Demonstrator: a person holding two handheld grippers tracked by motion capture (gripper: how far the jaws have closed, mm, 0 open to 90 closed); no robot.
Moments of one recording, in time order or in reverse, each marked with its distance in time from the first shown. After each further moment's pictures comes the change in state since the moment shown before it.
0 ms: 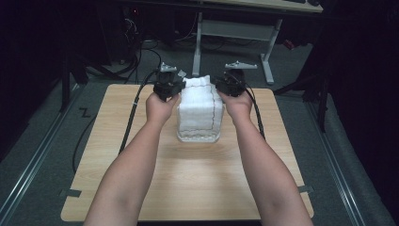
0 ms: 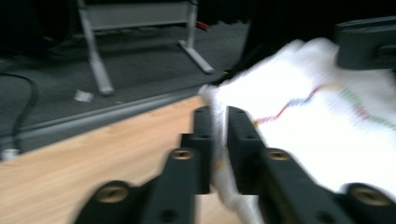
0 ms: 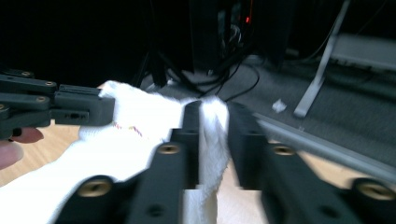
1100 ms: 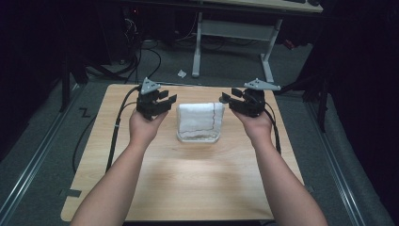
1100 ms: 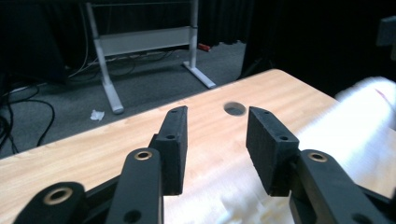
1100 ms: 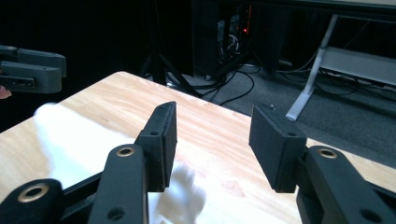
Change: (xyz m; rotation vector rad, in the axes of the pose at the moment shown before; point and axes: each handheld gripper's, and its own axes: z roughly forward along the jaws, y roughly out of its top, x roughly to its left) left arm -0.019 -0.048 -0.084 -0.112 0.018 0.069; right arm 0.008 -0.039 -0.086 -0.060 -0.005 -0.058
